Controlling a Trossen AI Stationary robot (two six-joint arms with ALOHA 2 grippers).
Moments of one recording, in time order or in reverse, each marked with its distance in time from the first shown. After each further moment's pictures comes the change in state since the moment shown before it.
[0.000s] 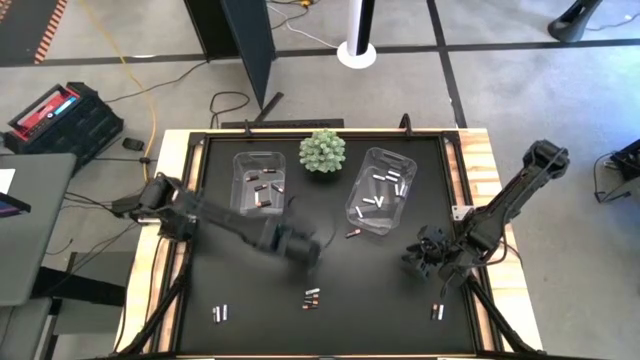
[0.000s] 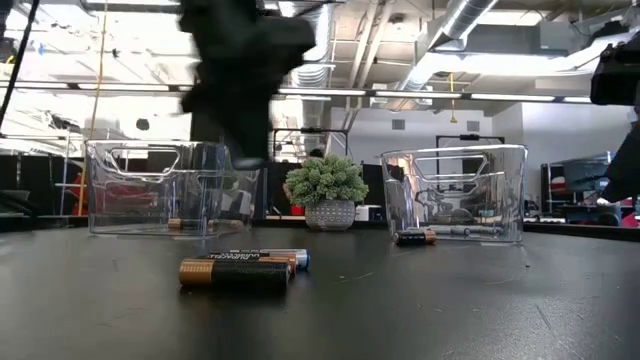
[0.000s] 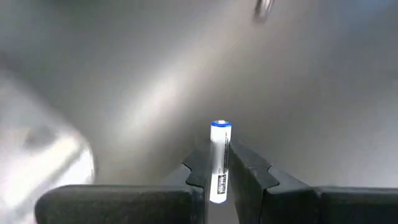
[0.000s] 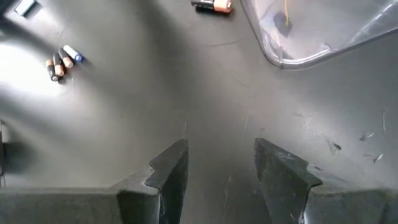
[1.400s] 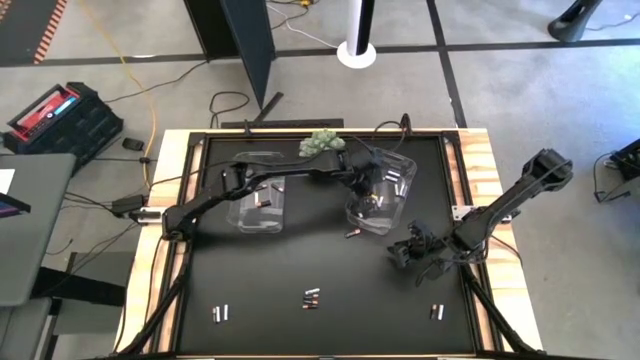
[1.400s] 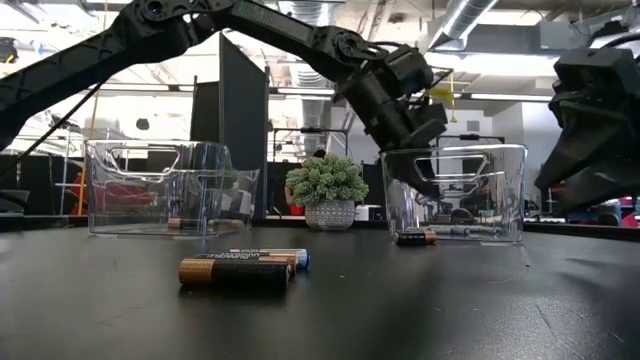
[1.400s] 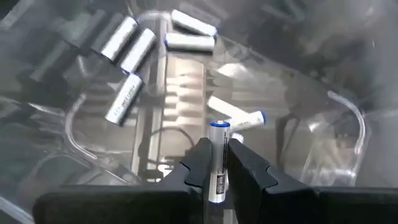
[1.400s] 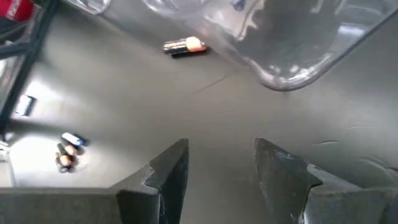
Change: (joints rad) left arm 0.494 0.660 0.884 0.104 0.441 1.058; right arm -0.185 0.157 0.001 0.225 -0.003 0.194
